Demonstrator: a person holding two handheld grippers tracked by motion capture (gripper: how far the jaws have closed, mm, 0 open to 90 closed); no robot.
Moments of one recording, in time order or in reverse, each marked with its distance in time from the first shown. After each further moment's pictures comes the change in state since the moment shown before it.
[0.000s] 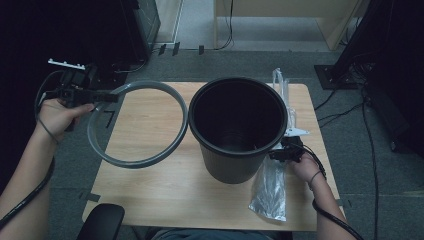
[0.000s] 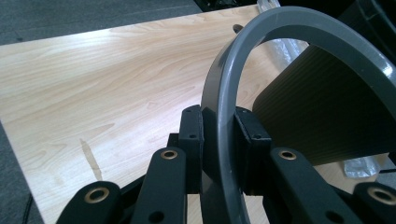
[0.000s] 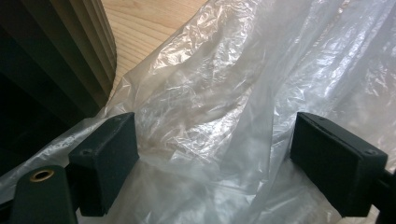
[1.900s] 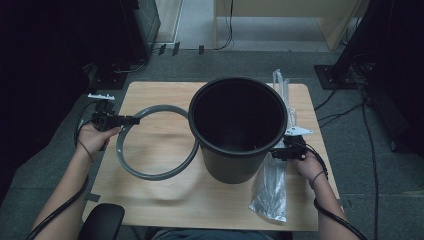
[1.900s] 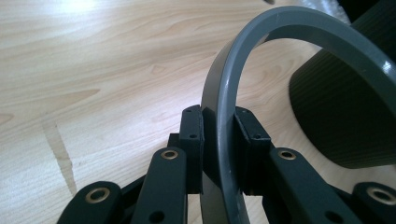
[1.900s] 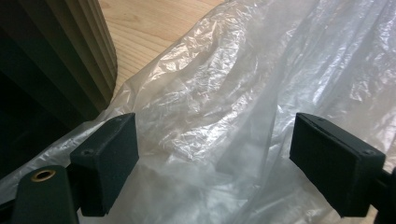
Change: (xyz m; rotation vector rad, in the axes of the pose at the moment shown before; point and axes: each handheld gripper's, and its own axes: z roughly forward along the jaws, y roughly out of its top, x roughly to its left) left arm 0.041 -0.074 0.097 0.012 -0.017 -0.057; right arm -0.006 0.003 -0.008 -0.032 0.009 -0.006
